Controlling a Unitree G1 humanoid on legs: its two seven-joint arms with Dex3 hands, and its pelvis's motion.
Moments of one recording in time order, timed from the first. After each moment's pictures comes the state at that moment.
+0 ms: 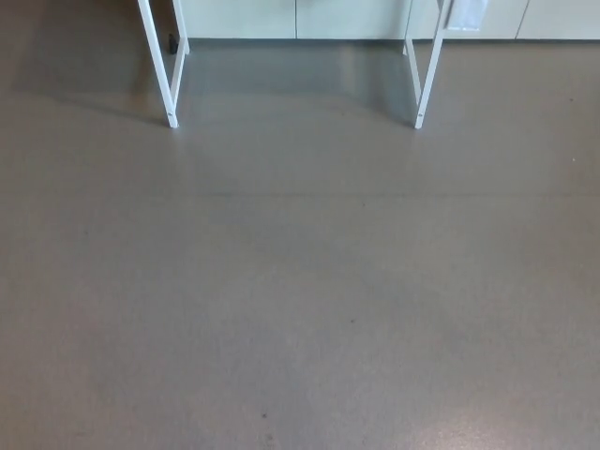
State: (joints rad) left_arm 0.13 0.61 0.04 1.20 0.06 -0.11 -0.22; right_arm 0.27 -0.82 0.09 1.03 -0.28 0.00 0.02
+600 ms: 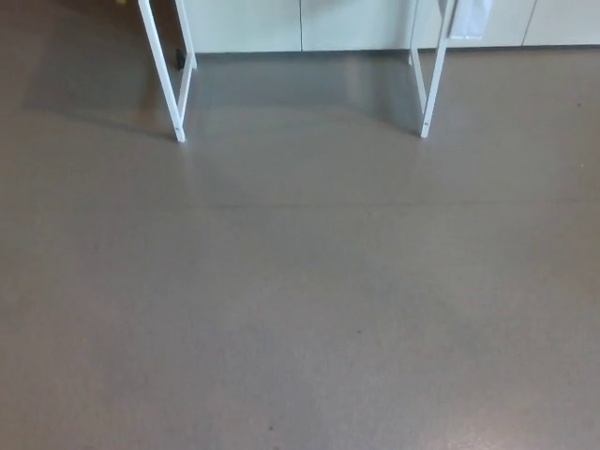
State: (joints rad) left_arm 0.11 0.62 0.06 1.24 0.07 -0.18 -0.30; right_arm 0.23 -0.84 0.11 1.13 -0.31 -0.09 -0.02
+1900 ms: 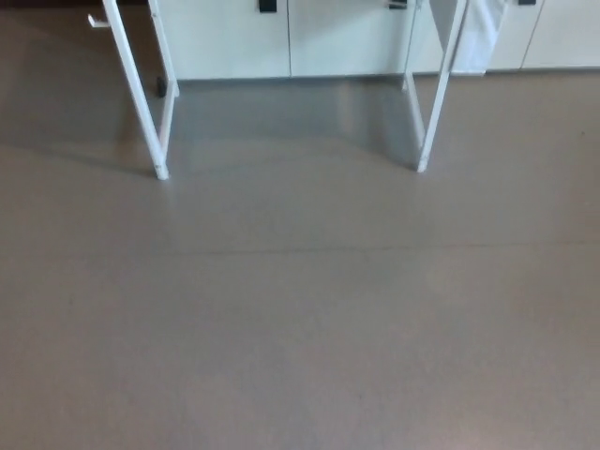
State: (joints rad) left_arm 0.09 0.62 0.07 1.25 0.07 -0.17 -0.35; right_arm 0.19 -0.84 0.14 1.18 -0.33 -0.13 -0.05
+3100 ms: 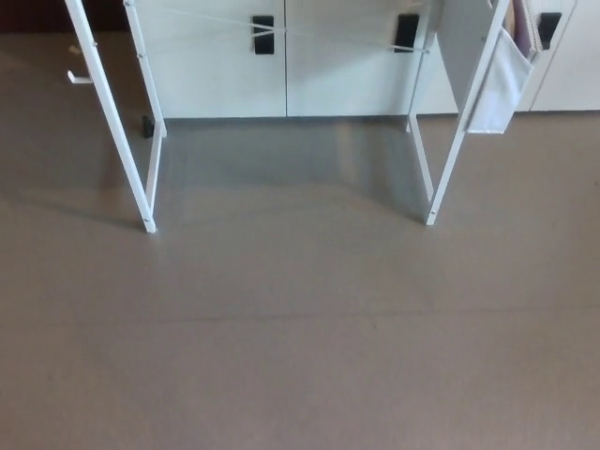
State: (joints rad) left_arm 0.09 0.64 0.08 1.23 0.07 -0.16 -0.35; right_arm 0.18 -0.82 0.10 1.22 -0.31 -0.16 -0.02
